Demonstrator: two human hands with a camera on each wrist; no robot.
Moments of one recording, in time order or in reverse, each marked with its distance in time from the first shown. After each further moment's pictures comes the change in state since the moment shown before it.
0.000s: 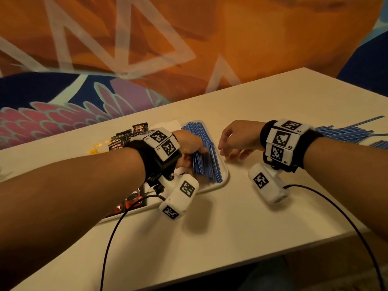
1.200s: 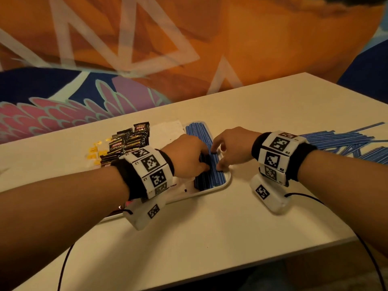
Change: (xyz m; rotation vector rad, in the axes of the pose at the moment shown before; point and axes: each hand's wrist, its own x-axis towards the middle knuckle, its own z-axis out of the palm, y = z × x) left_hand -0.013 -0.025 -0.016 1.159 0.075 0.768; right_hand 0.001 -0.009 0.020 -0.530 0.061 -0.166
